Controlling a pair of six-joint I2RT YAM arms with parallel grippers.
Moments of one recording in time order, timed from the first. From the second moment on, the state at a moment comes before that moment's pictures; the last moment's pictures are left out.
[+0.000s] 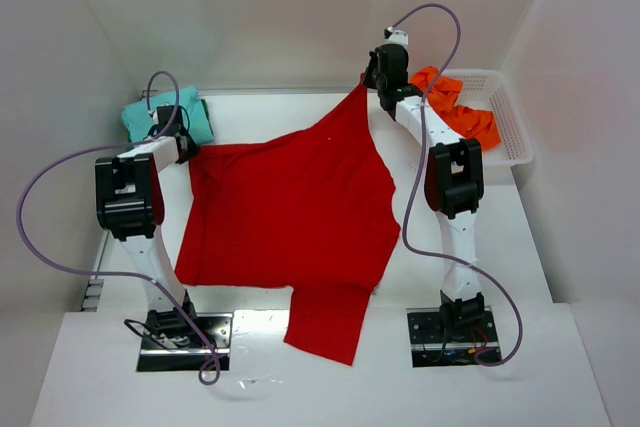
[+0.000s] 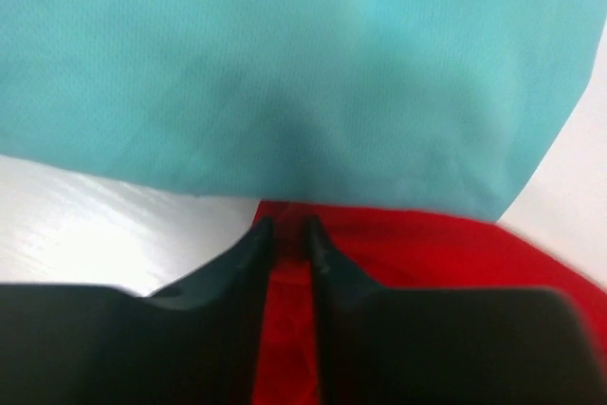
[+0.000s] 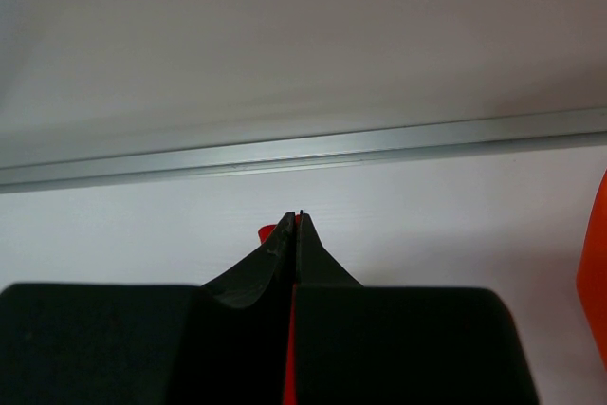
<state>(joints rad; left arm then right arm) 0.16 2.01 1.33 -0.15 -0.15 -0.44 0.25 2.29 2.02 -0.01 0.14 0.33</state>
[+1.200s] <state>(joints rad) 0.16 2.02 1.75 -0.24 -0.14 -0.08 0.23 2.31 2.15 -0.07 0.16 0.33</state>
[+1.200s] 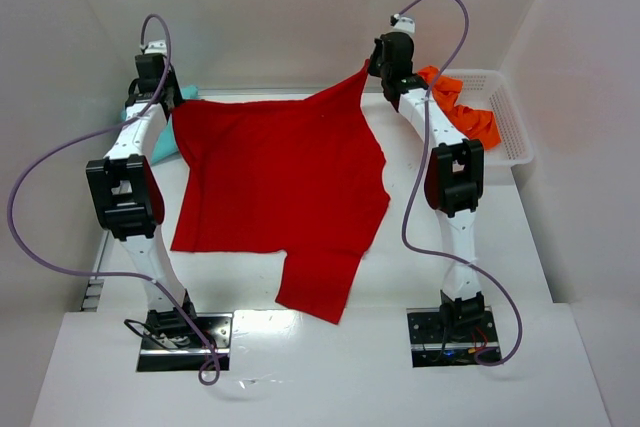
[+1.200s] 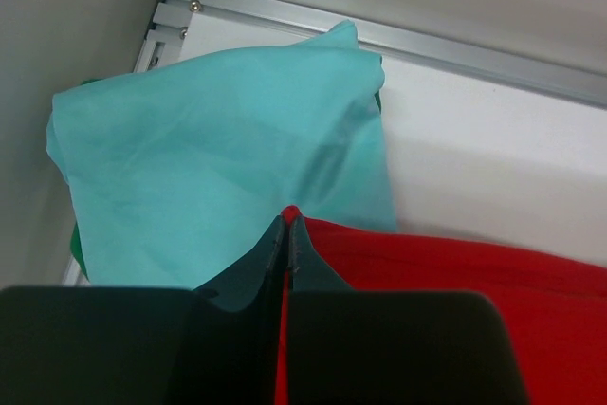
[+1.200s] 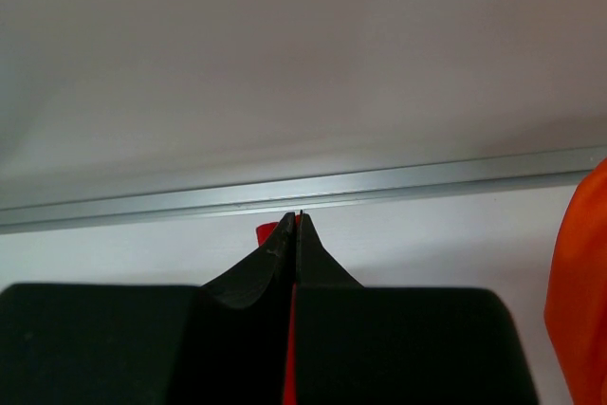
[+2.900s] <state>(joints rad) 0.25 1.97 1.49 -0.33 -0.05 -0.17 0.36 1.29 0.89 -0.17 0.18 0.84</state>
